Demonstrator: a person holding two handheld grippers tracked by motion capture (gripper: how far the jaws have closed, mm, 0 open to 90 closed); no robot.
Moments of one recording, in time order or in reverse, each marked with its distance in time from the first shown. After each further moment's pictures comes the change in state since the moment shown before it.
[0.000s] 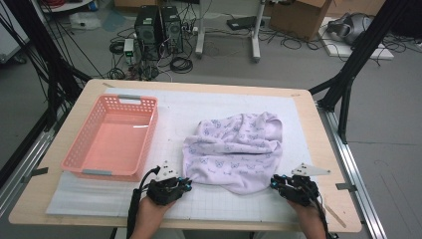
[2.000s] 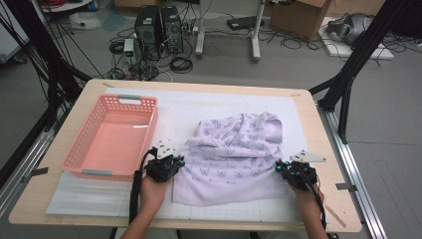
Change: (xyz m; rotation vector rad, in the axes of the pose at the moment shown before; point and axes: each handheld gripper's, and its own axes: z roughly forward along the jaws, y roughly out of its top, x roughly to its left) left arm 0.041 0.032 0.024 -0.034 0.282 -0.017; right arm -0.027 0.021 0.017 -0.024 -0.229 -0.061
